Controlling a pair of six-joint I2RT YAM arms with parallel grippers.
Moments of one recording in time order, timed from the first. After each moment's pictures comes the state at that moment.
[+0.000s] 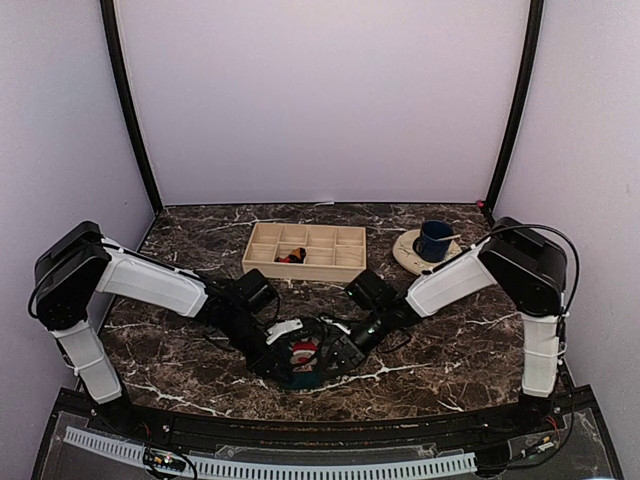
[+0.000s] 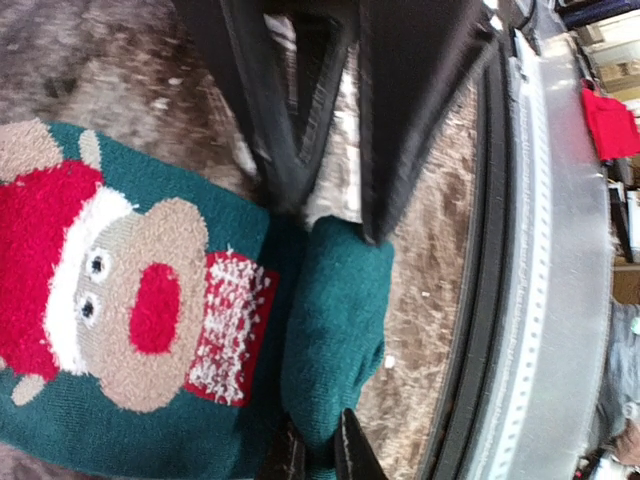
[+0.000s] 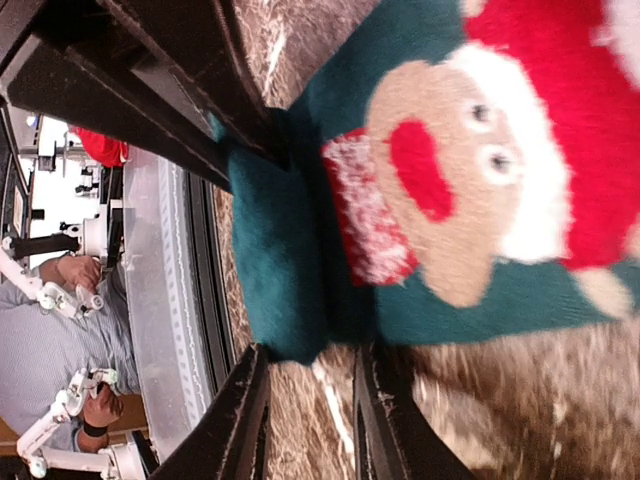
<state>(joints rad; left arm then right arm) -0.87 1.74 0.87 -0.35 0.68 0.13 0.91 2.03 1.03 -0.06 -0.98 0.20</state>
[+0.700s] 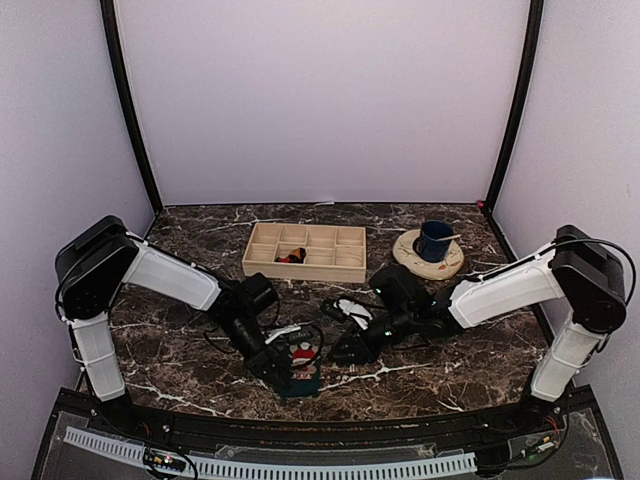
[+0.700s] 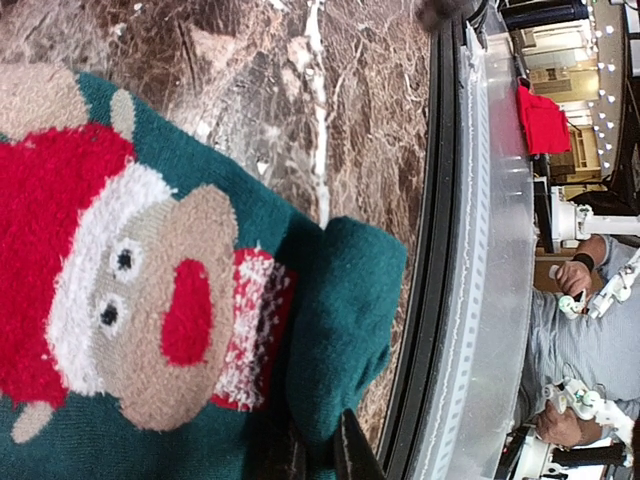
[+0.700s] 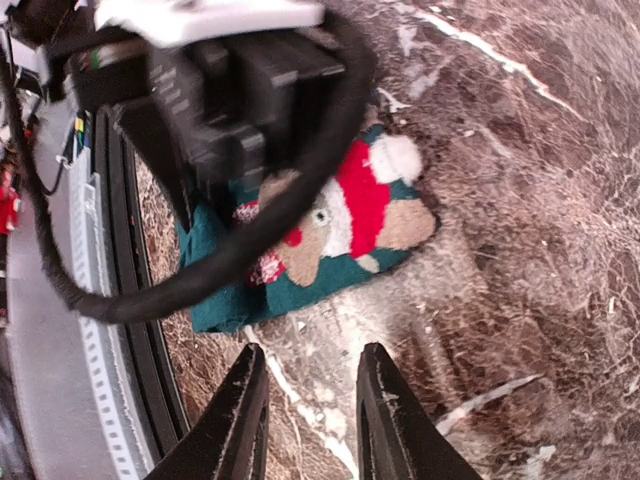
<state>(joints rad) -0.81 1.87 0.93 -0.49 0.91 0.19 0.95 1.71 0.80 0.12 -0.55 0.21</state>
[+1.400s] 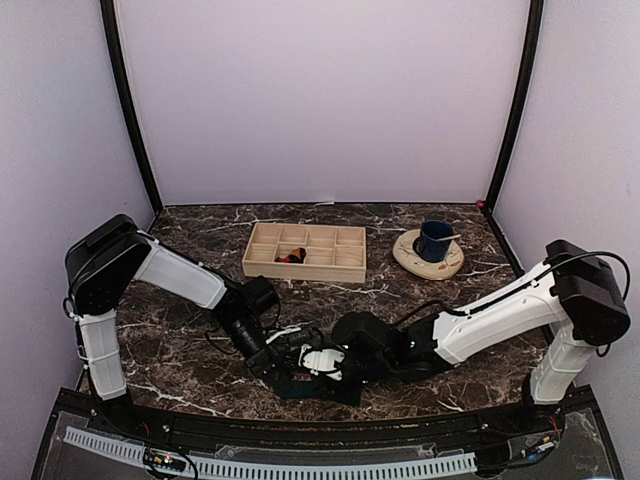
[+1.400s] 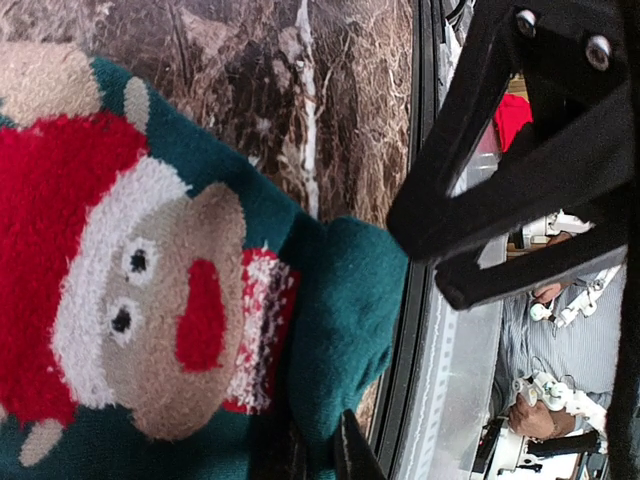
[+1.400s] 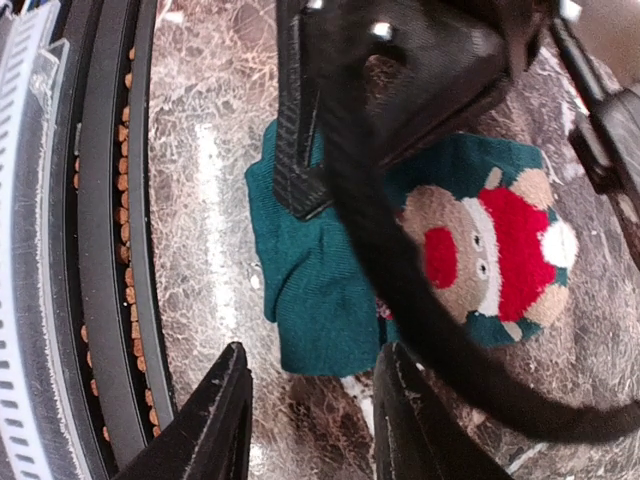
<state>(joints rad) -0.78 1.94 0.97 -0.54 0.99 0.23 1.29 1.71 0.85 0.05 -0.12 -0.08</state>
